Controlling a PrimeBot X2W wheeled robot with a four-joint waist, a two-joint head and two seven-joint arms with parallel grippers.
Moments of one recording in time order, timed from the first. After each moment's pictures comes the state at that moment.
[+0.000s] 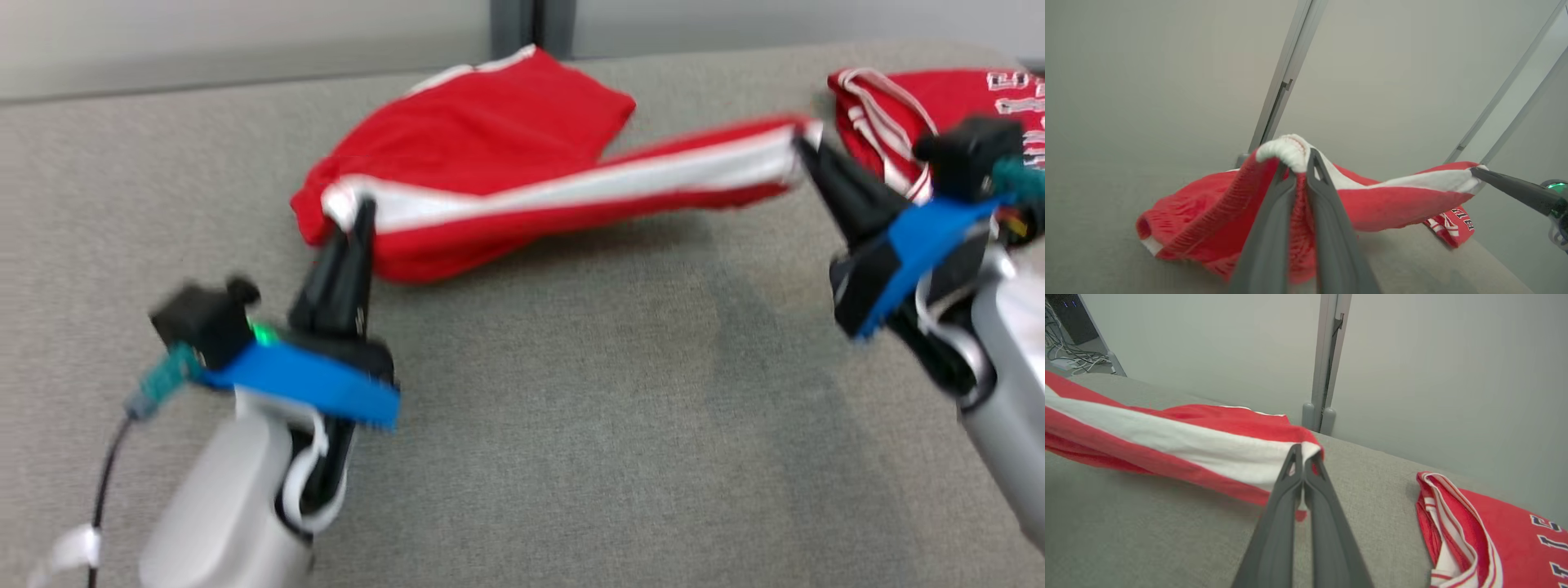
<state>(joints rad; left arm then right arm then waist) -0.49 0.23 -0.43 0.31 -0.71 -0.13 -0.26 -0.74 -0.47 0.45 0.38 0.56 0.13 0.06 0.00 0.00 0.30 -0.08</state>
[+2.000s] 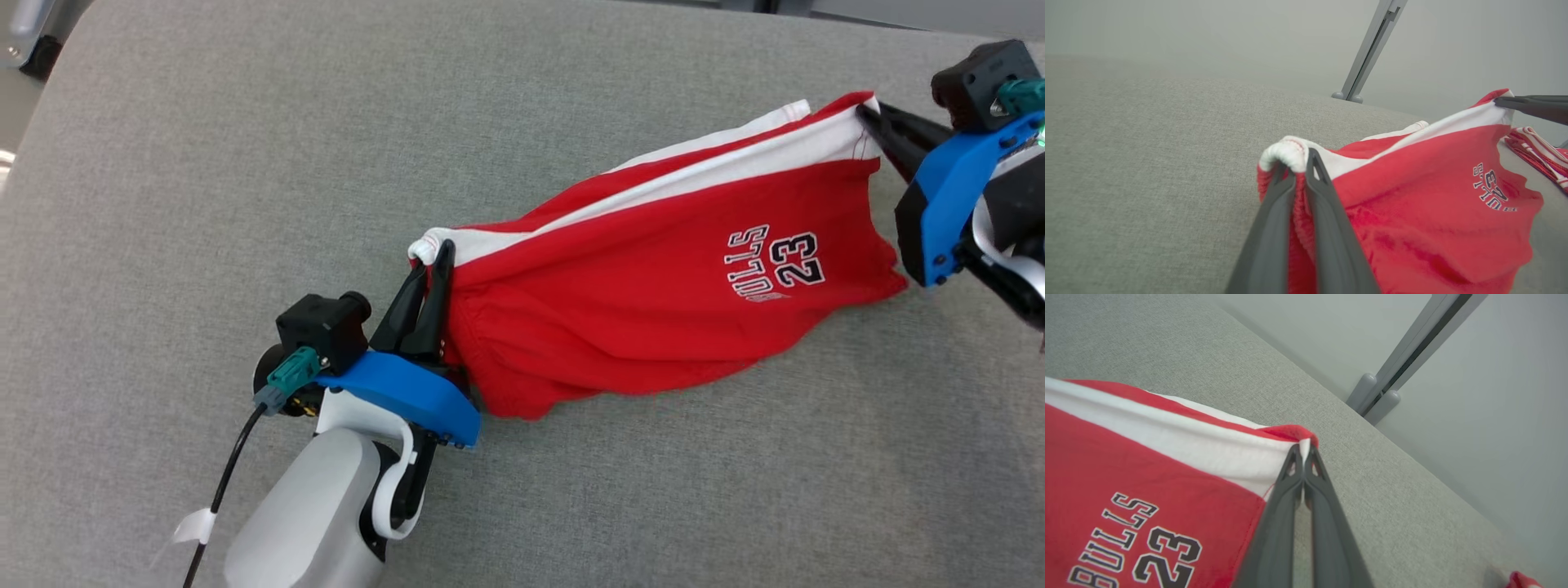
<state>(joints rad) -0.43 0.16 -0.54 0.30 -0.61 0.08 -0.14 -0.86 -0.63 0.56 0.36 0.47 0.13 0.34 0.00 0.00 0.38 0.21</state>
